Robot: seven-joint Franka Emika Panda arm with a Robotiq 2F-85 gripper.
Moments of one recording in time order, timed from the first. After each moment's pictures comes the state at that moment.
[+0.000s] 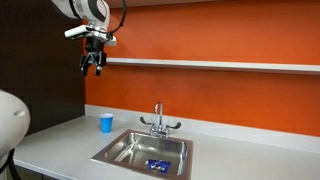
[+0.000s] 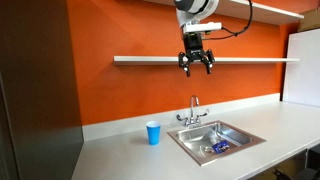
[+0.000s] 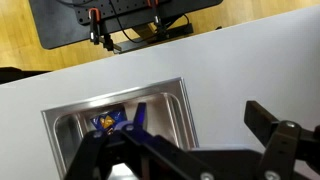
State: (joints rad) arm 0.04 -0.23 0.18 -2.02 0.06 1.53 0.38
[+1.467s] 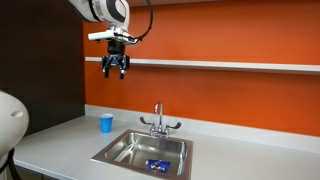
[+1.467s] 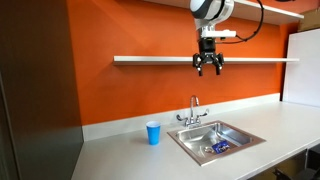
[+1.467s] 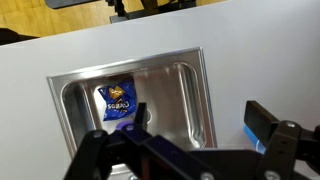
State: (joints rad) arm 0.01 -0.25 0.01 -2.06 0.00 1.66 0.15
